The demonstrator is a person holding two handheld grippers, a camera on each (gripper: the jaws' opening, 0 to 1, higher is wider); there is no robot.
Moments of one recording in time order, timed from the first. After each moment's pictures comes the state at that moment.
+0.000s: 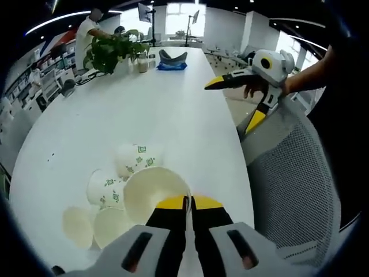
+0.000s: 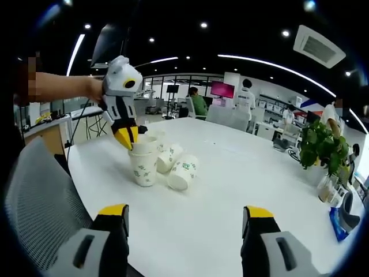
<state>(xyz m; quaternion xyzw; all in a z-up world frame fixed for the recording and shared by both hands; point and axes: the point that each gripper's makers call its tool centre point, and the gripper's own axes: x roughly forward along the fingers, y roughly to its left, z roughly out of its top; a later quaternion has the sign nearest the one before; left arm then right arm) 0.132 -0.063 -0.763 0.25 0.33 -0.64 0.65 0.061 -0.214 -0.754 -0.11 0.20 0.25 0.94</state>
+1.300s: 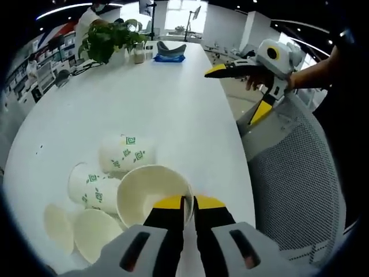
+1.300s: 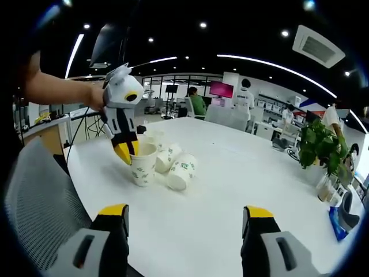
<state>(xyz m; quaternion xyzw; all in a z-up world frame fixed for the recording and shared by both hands) 0.123 -0.071 -0.787 0.24 0.36 -0.64 0.63 0.062 -0.215 -0.755 -0.12 0.20 0.24 0.94</state>
